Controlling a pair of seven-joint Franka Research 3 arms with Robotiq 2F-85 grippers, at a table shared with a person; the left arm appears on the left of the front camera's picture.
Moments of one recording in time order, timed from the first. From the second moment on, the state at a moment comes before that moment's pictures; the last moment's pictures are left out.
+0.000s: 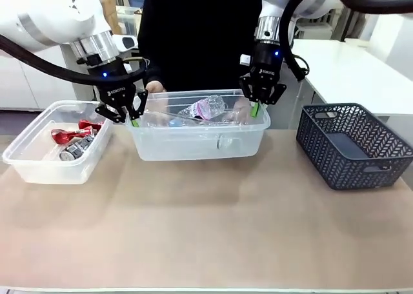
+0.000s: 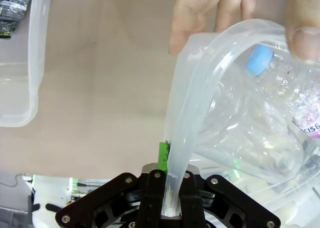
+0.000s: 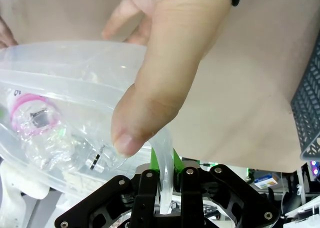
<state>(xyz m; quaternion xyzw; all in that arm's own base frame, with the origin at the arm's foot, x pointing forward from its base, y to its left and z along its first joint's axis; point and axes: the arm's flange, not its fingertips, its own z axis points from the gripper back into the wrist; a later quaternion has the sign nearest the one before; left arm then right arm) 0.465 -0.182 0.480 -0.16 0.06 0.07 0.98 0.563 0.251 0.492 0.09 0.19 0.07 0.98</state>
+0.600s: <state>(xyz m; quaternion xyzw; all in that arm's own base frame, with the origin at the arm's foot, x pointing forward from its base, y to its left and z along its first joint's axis) 0.463 -0.181 0.484 -0.16 0.06 0.07 0.98 0.563 0.252 0.495 0.09 0.18 0.07 0.98</state>
